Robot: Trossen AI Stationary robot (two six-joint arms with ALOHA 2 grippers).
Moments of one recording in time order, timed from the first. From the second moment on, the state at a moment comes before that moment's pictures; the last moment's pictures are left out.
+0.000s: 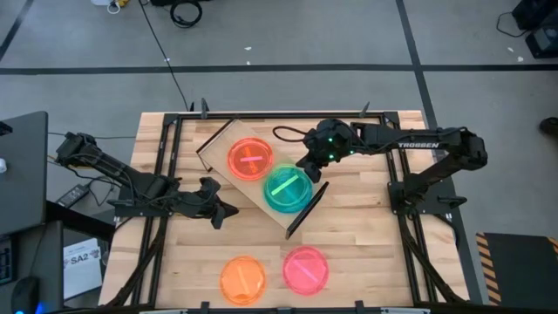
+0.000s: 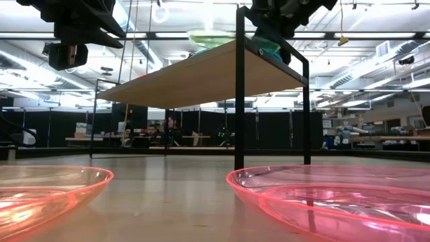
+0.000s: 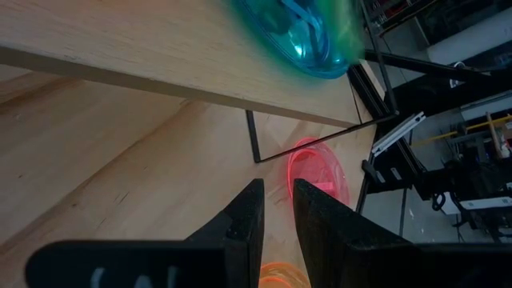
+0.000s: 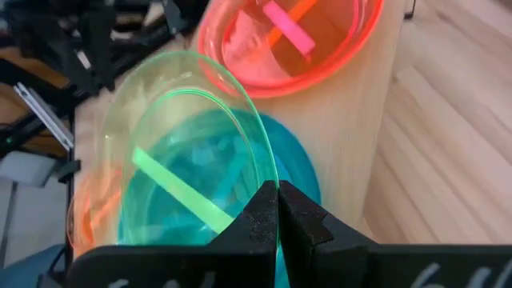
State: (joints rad) left arm -0.44 0.98 0.62 -0.19 -0.40 -1.18; right arm -0.18 1.39 1.17 -0.47 -0.17 0.42
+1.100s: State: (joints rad) left arm -0.44 0.98 0.62 -0.19 -0.40 -1.18; right arm -0.18 1.41 1.17 -0.51 -0.15 0.41
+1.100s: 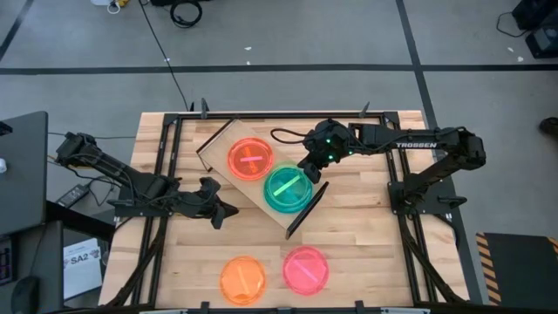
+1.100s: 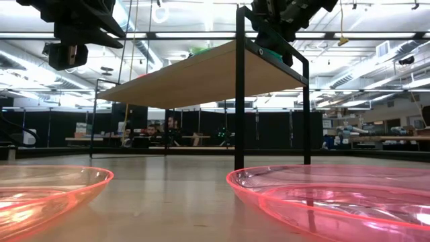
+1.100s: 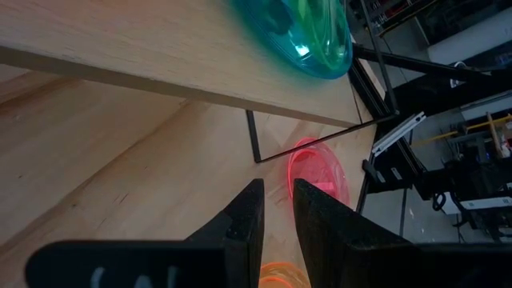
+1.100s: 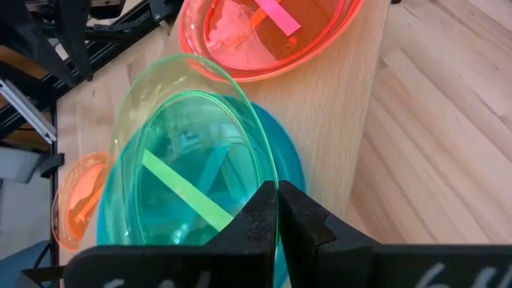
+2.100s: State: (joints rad) left arm -0.44 0.98 0.62 -0.19 -0.40 -1.18; right arm -0.18 1.41 1.17 -0.51 -0.15 0.42
